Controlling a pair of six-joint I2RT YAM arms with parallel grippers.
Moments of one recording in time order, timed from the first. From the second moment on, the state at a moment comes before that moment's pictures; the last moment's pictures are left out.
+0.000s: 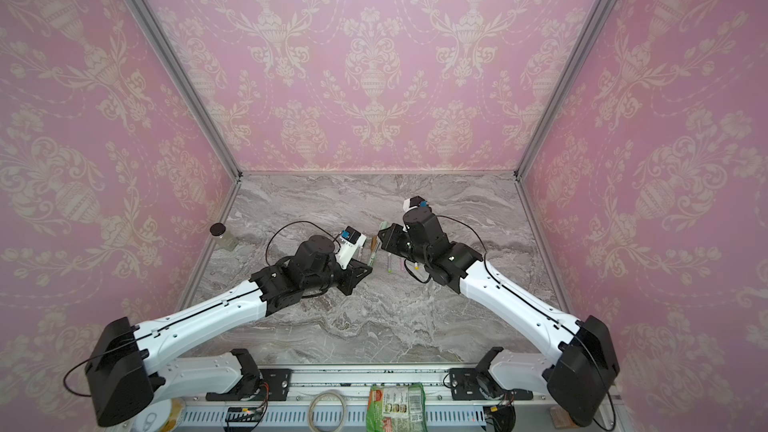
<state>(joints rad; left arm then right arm) -0.82 1.21 0.83 -0.20 0.17 -0.32 0.68 1.25 1.03 -0.29 -0.05 0.94</state>
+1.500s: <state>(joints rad) -0.81 1.23 0.85 -0.18 0.17 -0.36 0.69 1.22 0.80 0.04 0.01 1.03</state>
